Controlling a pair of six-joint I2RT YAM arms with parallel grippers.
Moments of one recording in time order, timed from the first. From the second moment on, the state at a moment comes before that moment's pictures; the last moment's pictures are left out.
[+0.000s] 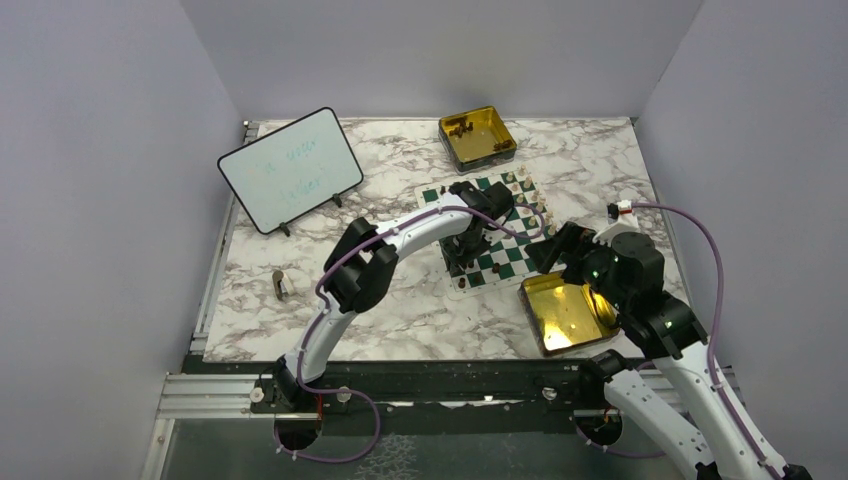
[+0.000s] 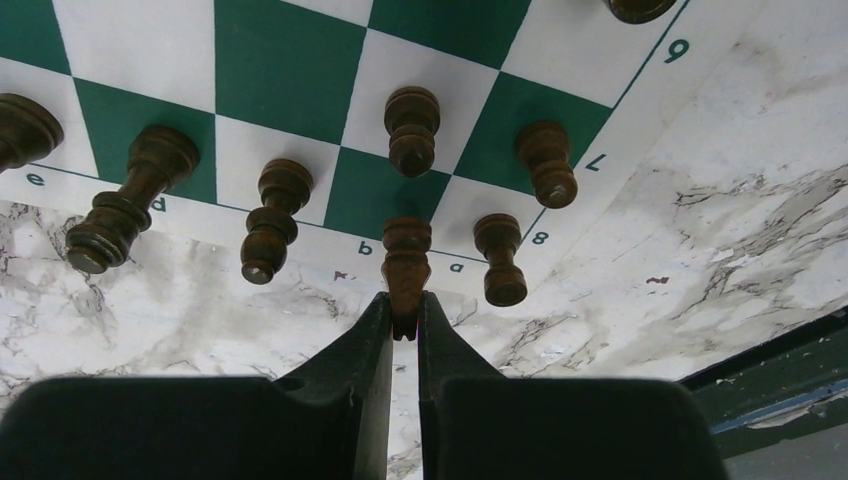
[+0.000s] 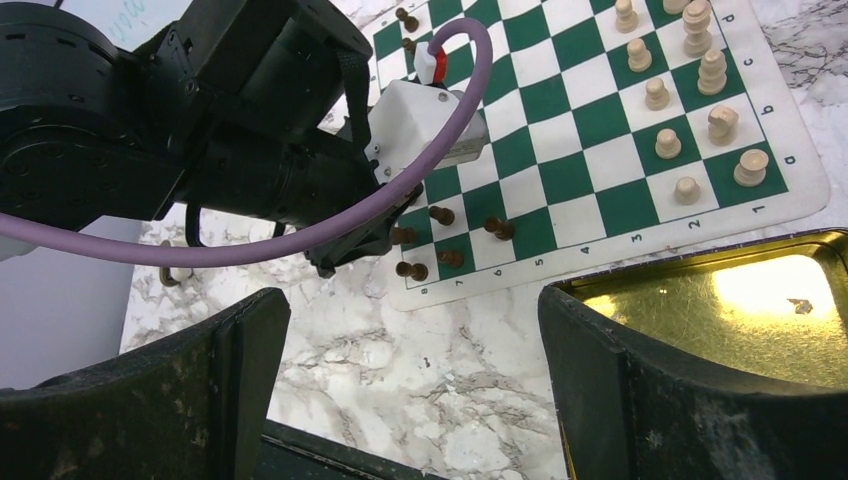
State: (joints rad) left arm -0.89 2.27 1.97 -1.18 0.03 0.09; right arm 0.42 0.58 0.76 -0.58 0.04 0.61
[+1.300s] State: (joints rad) left arm -0.89 2.29 1.99 -1.18 -0.01 0.11; right arm 0.42 0.58 0.76 -0.58 0.05 0.61
